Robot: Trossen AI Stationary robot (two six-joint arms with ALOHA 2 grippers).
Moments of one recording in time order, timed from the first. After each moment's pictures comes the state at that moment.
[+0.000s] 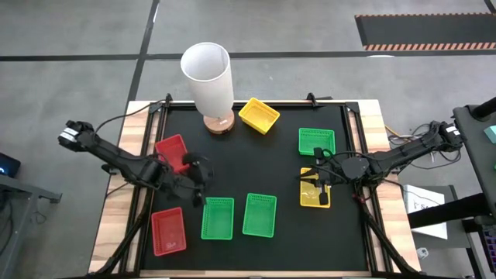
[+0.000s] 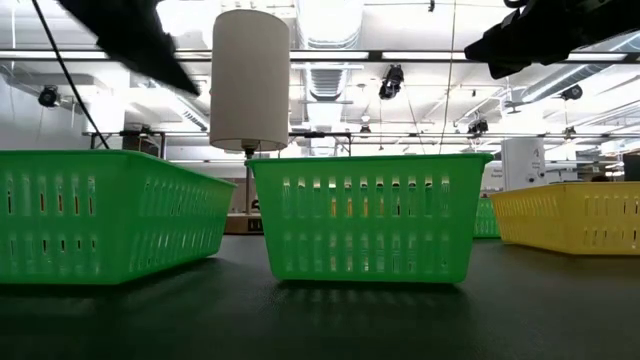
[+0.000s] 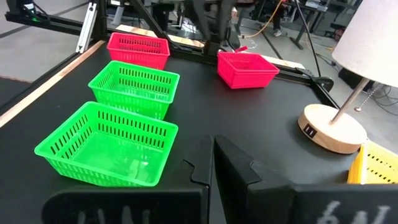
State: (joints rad) left arm -0.41 1.11 0.80 -0.47 -0.58 -0.36; right arm 0.32 0.85 0.42 0.15 0.27 -0.12
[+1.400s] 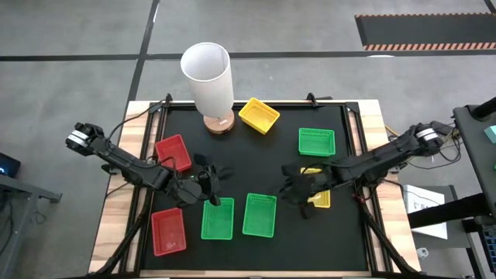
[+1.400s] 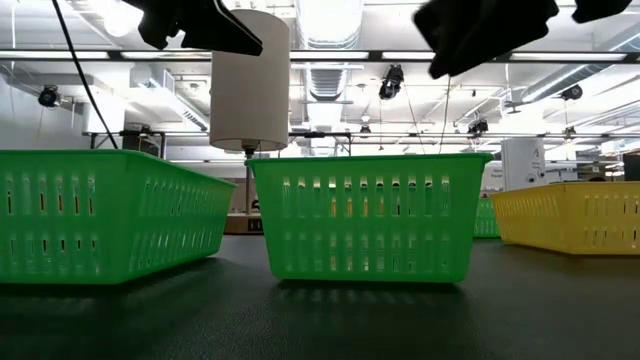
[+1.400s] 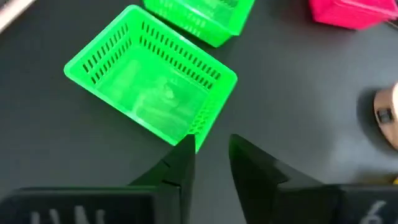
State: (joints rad) left arm -0.44 1.27 0.81 0.00 -0.88 0.30; right arm 0.32 1.39 1.02 -0.47 0.12 -0.24
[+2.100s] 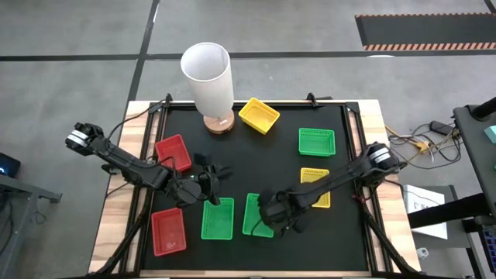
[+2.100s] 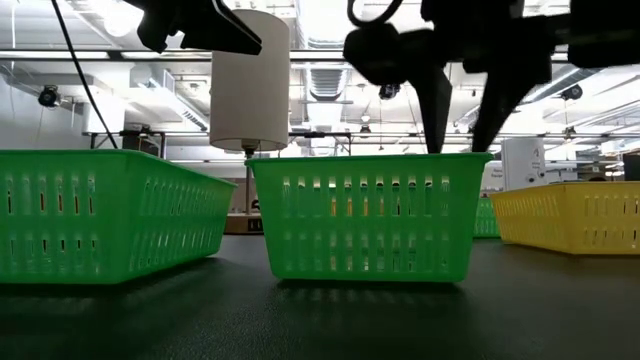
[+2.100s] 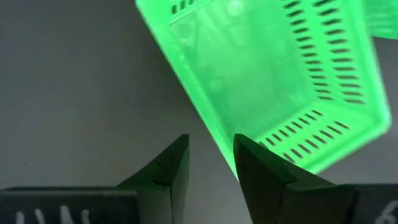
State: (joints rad) left arm -0.44 1.27 0.81 0.00 -0.89 0.36; right arm 0.39 1.92 1.49 -0.91 0.03 -0.57
